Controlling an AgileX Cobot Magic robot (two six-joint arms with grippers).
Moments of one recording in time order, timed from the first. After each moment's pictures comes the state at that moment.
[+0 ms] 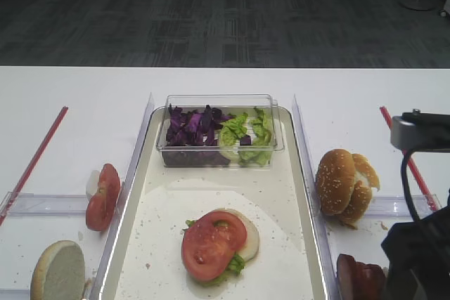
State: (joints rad) left arm -0.01 -0.02 -0.49 -0.01 1.19 -0.02; right arm 0.47 1.11 -0.71 0.29 1.22 0.19
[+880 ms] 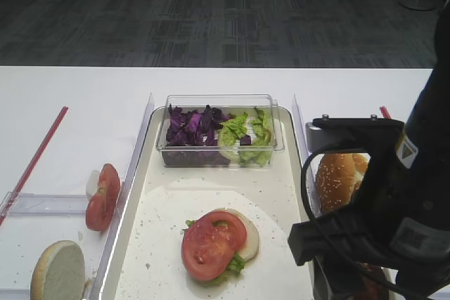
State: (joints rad) left arm -0.01 -0.02 -0.49 -0.01 1.19 -0.02; right arm 0.70 1.33 -0.84 0.27 1.17 0.40
